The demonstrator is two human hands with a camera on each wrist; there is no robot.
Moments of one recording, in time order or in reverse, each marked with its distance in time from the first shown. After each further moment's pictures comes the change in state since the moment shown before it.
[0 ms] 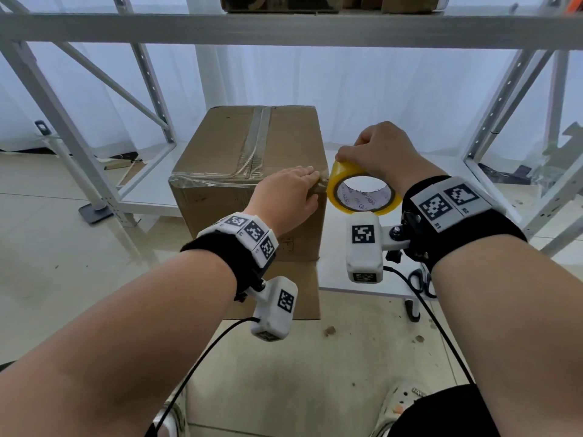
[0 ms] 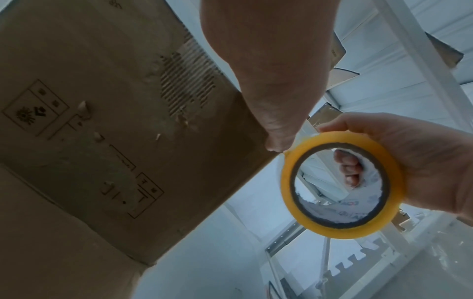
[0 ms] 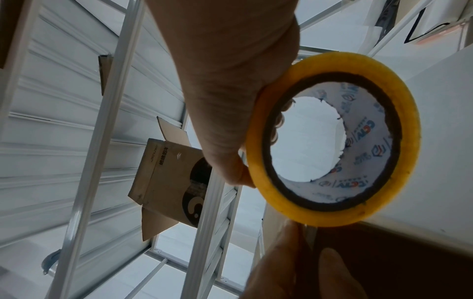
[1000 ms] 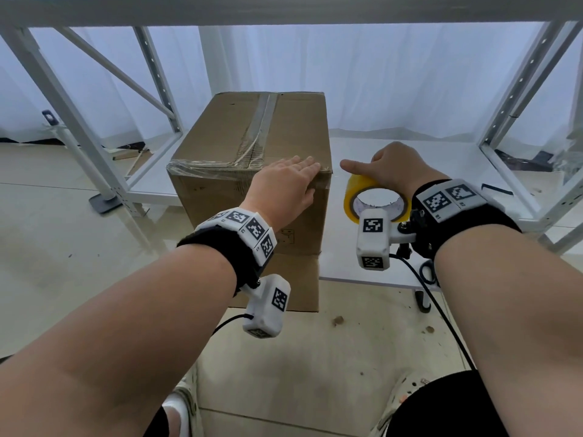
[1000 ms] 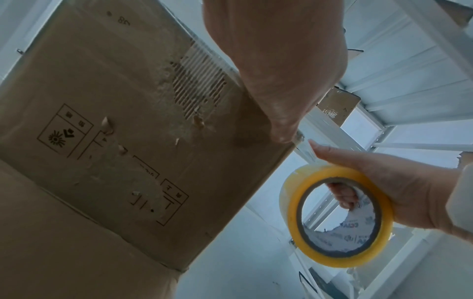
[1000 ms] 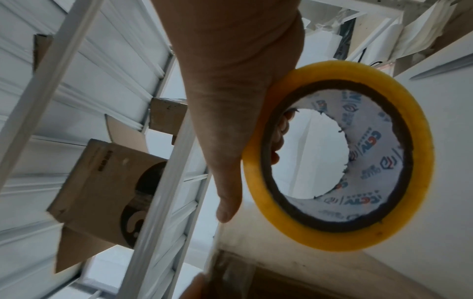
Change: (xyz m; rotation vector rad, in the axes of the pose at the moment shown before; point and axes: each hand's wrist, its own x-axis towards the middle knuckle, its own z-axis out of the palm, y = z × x) left_hand -0.011 -0.010 0.002 0.104 0.004 0.014; right_hand 0.012 0.051 0.036 -0.158 -0.173 0.013
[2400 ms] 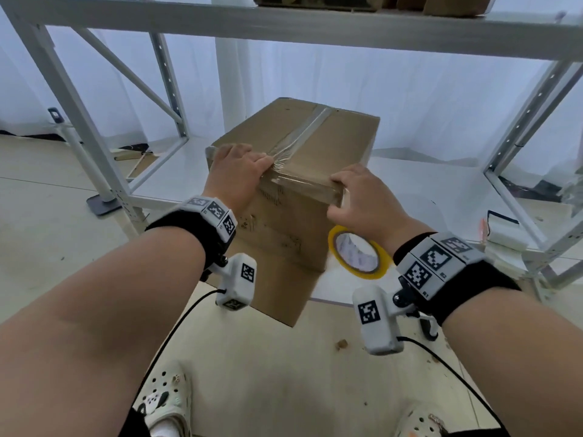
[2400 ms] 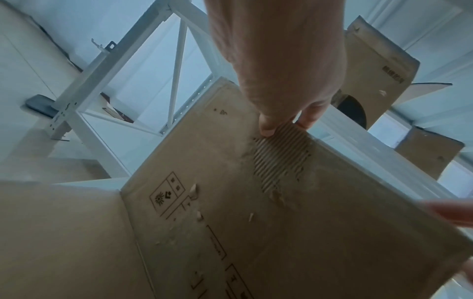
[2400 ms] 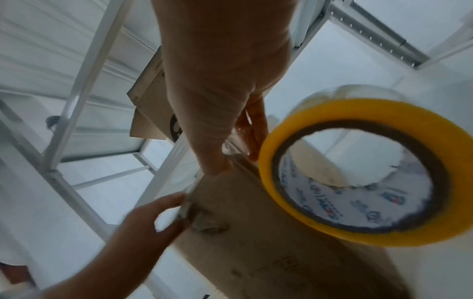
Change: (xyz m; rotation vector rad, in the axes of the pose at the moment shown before) left_hand 0.013 -0.117 0.008 0.144 0.055 -0.139; right_hand -0.013 -0.061 0.040 0.045 0.121 -0.390
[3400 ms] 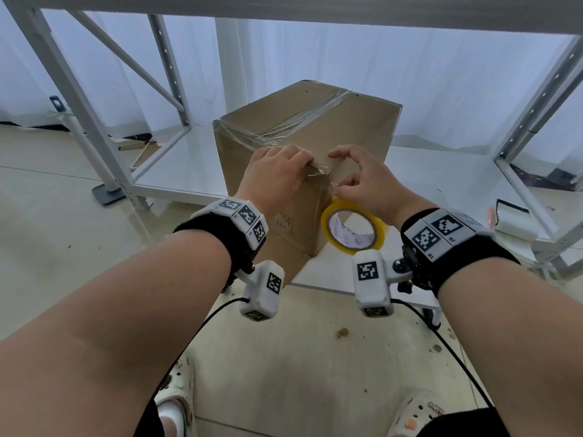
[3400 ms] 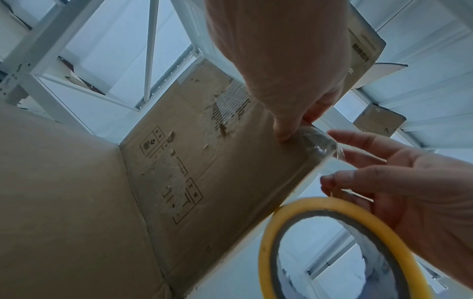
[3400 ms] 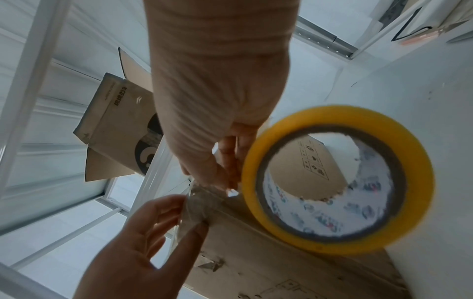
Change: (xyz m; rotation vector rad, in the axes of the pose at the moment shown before) left_hand -0.002 0.060 0.011 -0.179 0.101 0.076; right_hand 0.004 0.020 0.002 0.621 -0.109 0.127
